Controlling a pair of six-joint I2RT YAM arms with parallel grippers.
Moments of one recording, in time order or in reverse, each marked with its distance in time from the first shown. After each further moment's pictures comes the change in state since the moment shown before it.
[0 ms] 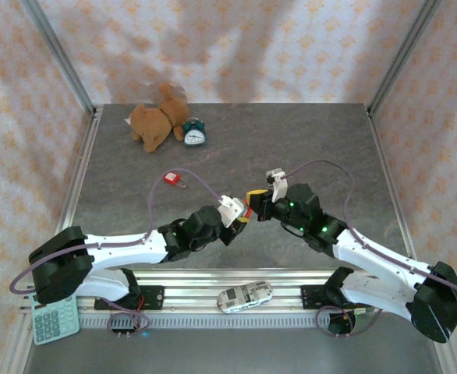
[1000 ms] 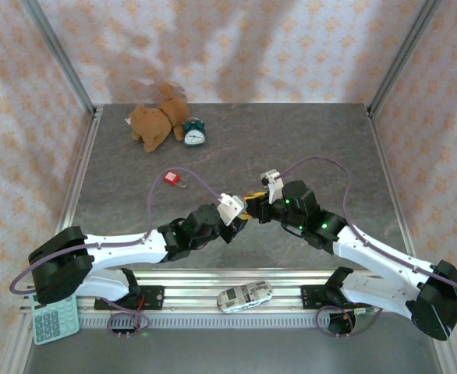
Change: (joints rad) left arm 0.001 0.000 0.014 0.014 0.000 0.015; right arm 0.022 -0.002 0.059 -0.142 -0.006 -0.036
